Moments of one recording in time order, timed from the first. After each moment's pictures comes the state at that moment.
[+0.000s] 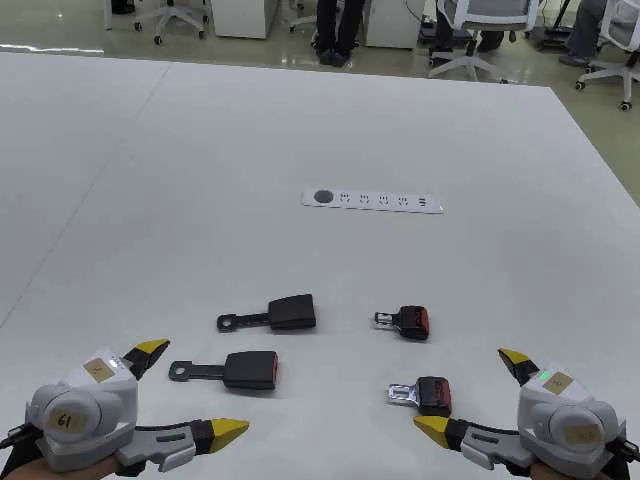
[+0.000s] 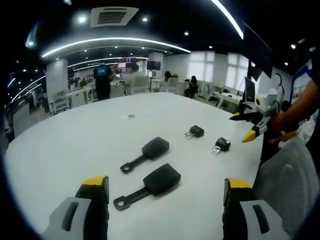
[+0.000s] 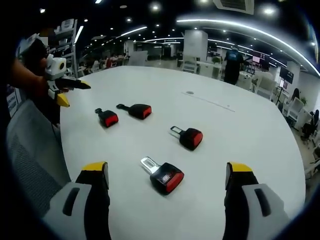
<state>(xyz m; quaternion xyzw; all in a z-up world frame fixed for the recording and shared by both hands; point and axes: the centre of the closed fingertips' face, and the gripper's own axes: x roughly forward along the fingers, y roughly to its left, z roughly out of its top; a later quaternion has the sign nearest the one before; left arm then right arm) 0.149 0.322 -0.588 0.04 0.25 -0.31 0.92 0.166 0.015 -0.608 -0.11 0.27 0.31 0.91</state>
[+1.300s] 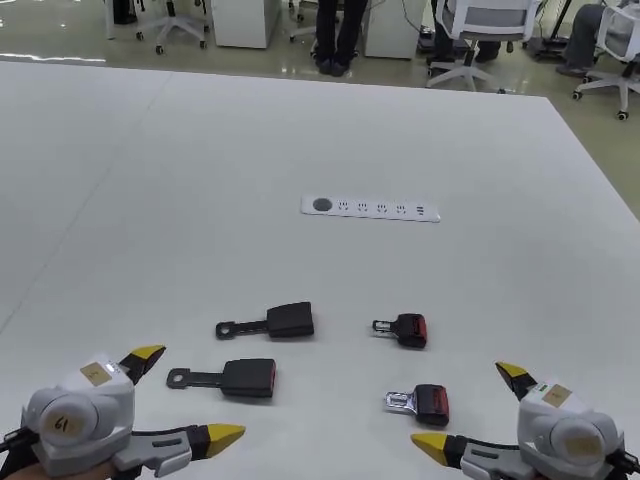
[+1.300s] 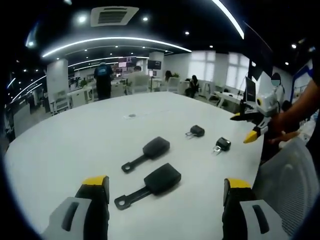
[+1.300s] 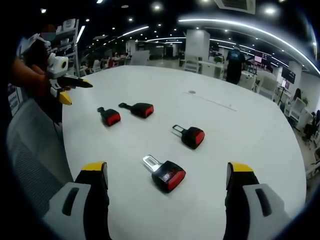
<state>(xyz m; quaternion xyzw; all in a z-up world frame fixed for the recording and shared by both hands) 0.147 0.321 -0.585 0.05 0.25 -0.31 0.92 0.165 0.014 -0.609 -0.11 0.27 0.31 0.90</state>
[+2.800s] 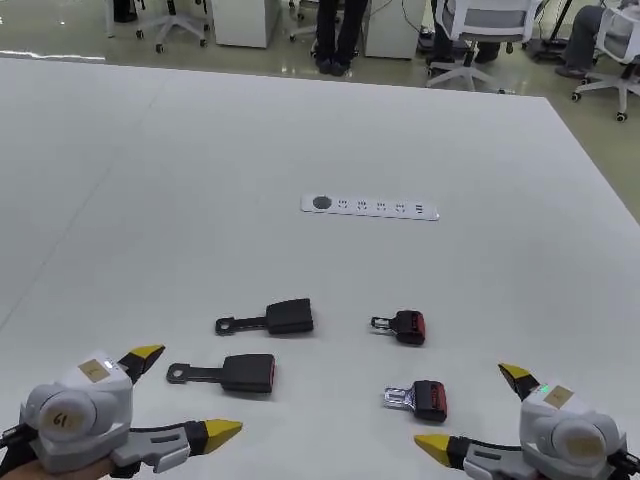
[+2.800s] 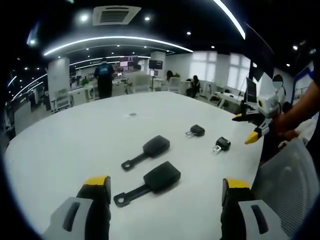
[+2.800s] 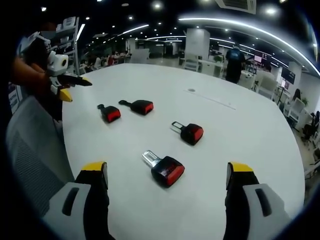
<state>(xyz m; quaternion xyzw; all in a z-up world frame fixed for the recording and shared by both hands) 0.146 0.324 -0.587 0.04 0.25 -0.31 0.92 0.158 0.010 -0.607 -0.12 0.27 0.31 0.90</state>
